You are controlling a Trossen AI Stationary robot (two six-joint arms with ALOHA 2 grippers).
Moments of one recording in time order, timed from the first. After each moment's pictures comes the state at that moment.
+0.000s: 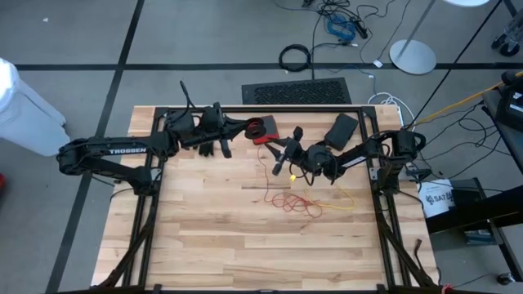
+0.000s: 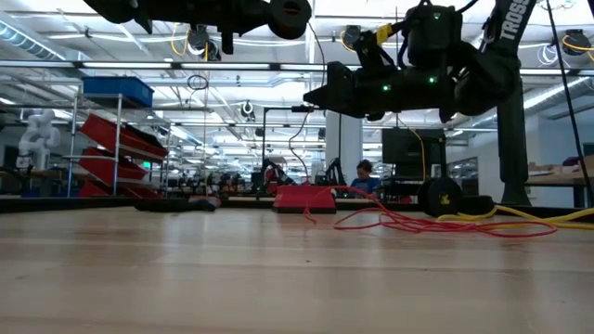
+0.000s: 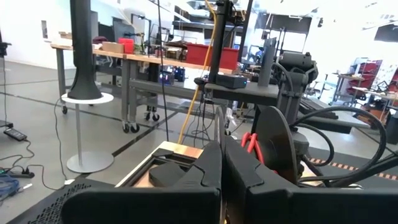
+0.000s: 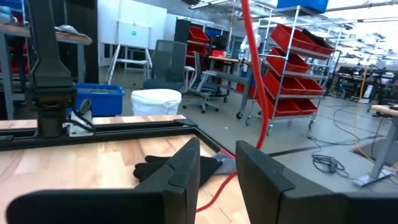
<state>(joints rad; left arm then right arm) 0.30 1.19 0.78 0.52 0.08 -0.12 -0.12 1.79 0.63 1.28 0.39 -0.14</state>
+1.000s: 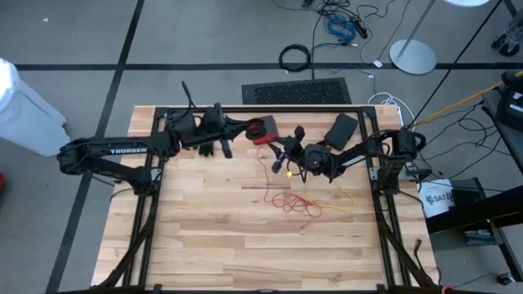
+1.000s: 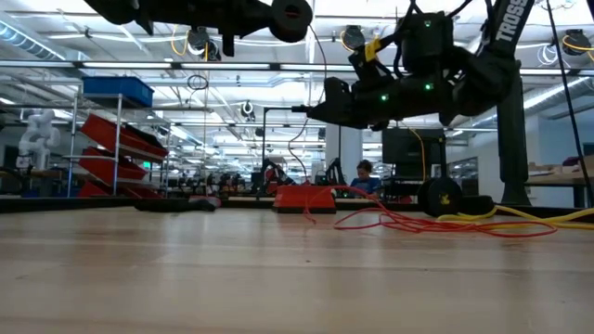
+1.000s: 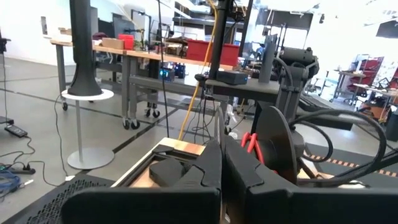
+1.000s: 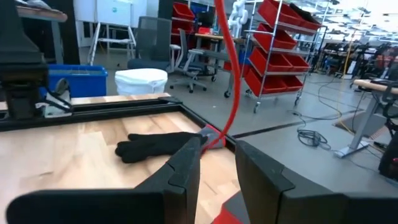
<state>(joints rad) 0.30 1.20 0.78 0.52 0.08 -0.12 -0.14 1.79 0.64 1.18 0.45 -0.09</state>
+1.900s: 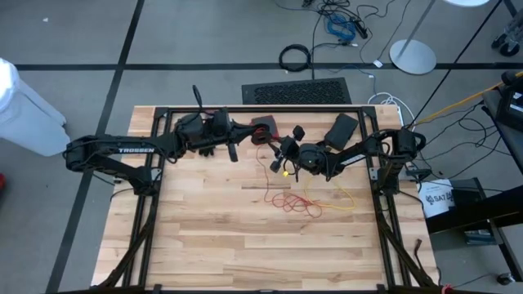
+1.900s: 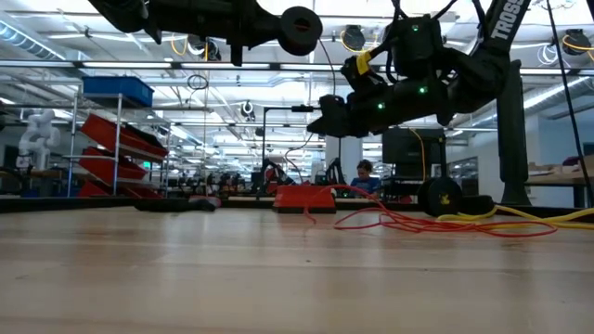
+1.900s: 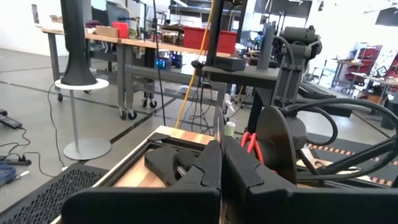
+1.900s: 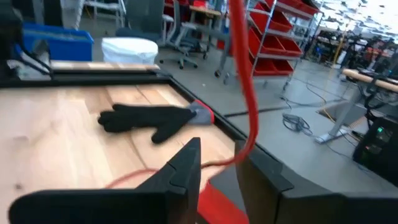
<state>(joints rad) 0.28 1.28 0.78 0.55 0.08 -0.12 -0.14 1.79 0.67 1.03 0.49 -0.13</state>
